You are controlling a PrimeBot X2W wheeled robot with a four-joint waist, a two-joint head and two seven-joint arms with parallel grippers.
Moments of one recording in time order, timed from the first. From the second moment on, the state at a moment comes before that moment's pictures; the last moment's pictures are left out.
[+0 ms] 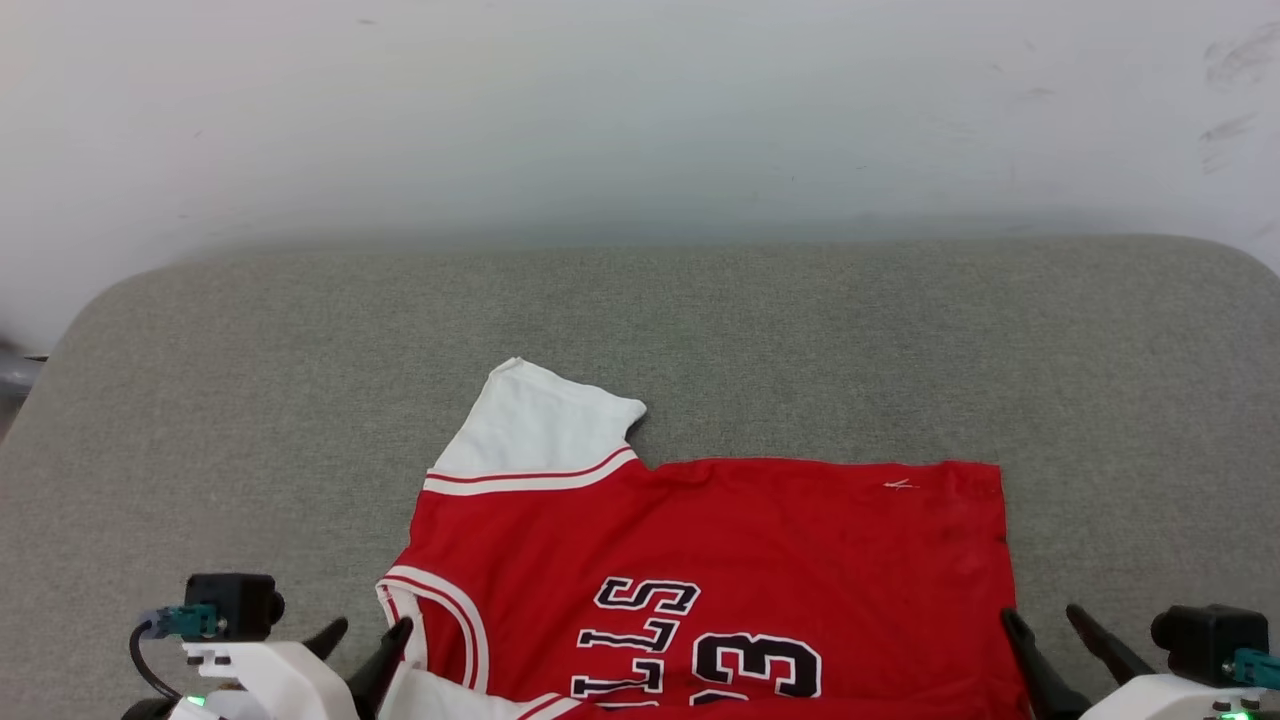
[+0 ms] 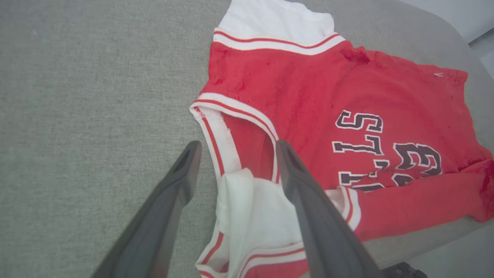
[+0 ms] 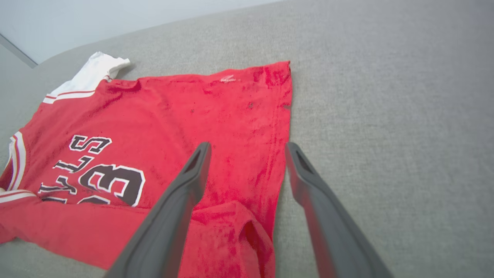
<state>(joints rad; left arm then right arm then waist) -0.03 0.68 -0.54 0.04 -1.01 0.16 0.19 0.17 -0.18 -0.01 0.02 0.40 0.13 0.27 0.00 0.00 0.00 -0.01</state>
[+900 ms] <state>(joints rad) -0.59 0.60 -0.49 0.31 -0.87 -0.02 0.06 -0.07 -0.07 -0.03 -0.20 0.16 0.13 0.02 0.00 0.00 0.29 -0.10</state>
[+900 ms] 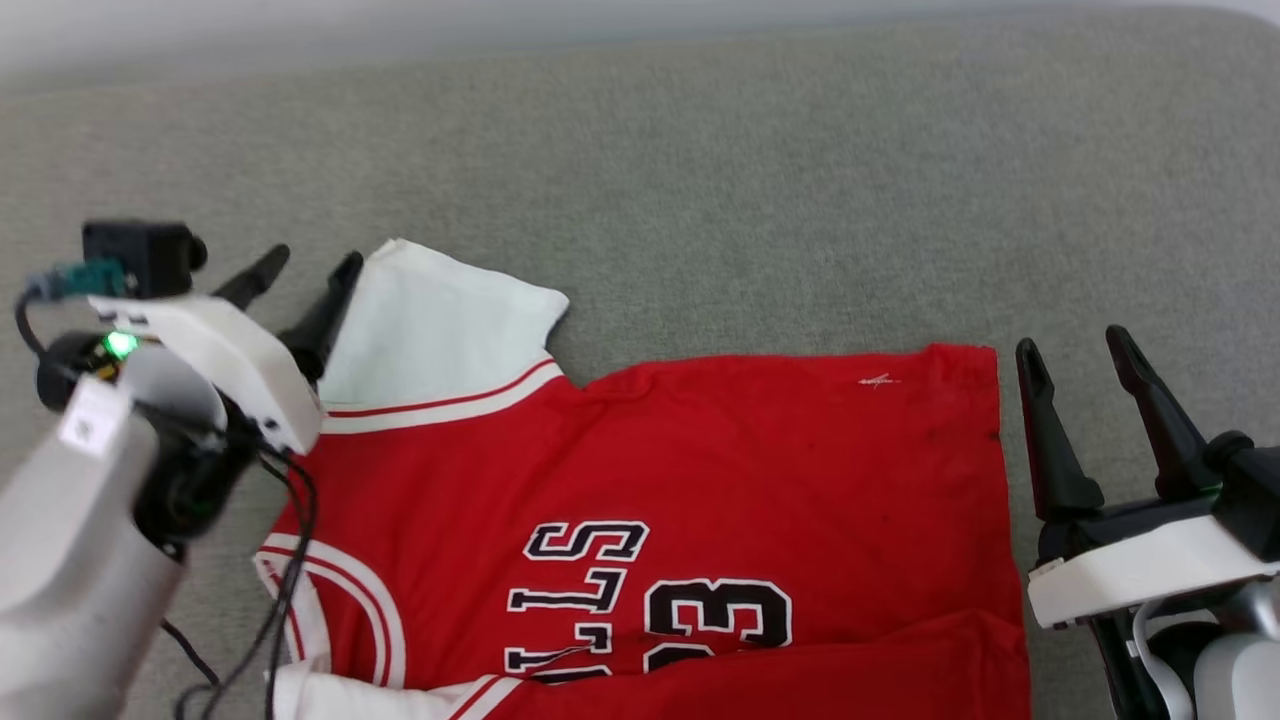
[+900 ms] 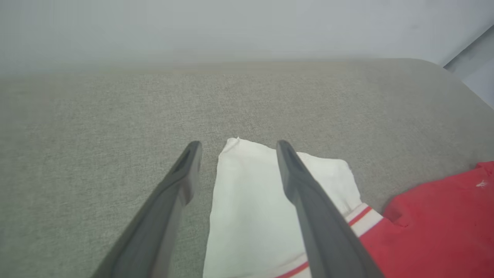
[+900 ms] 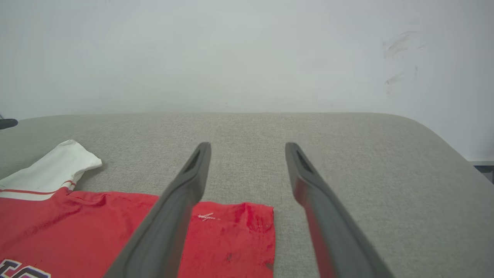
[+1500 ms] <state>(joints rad) -0.89 0.72 -0.56 0.52 -1.10 -0.12 0.72 -0.12 -0.05 -0.03 -0.12 0.21 0.13 -0.06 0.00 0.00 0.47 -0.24</state>
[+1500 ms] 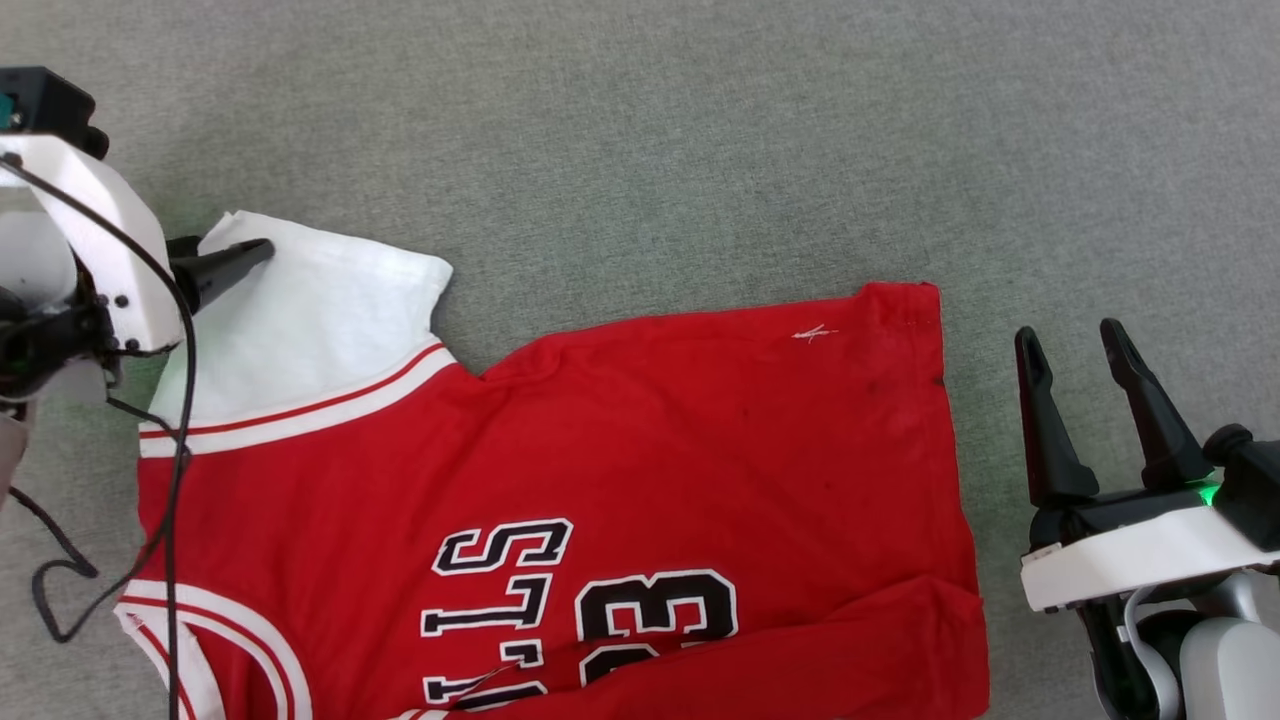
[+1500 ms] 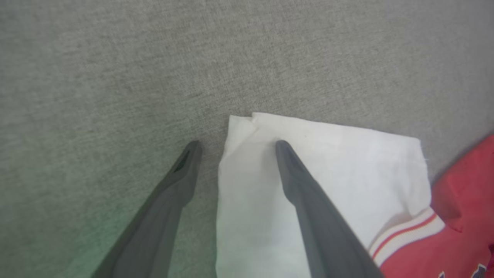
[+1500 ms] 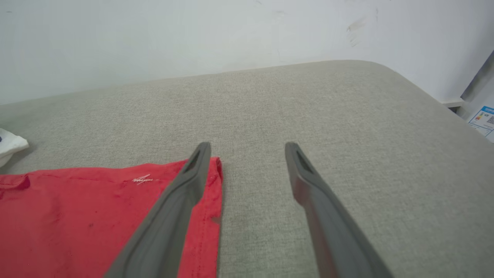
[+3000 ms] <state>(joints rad) -0.91 0.66 -0.60 0.37 -1.01 -0.12 0.50 -0.54 -0.33 0.16 0.26 0.54 0.13 0.88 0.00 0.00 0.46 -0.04</state>
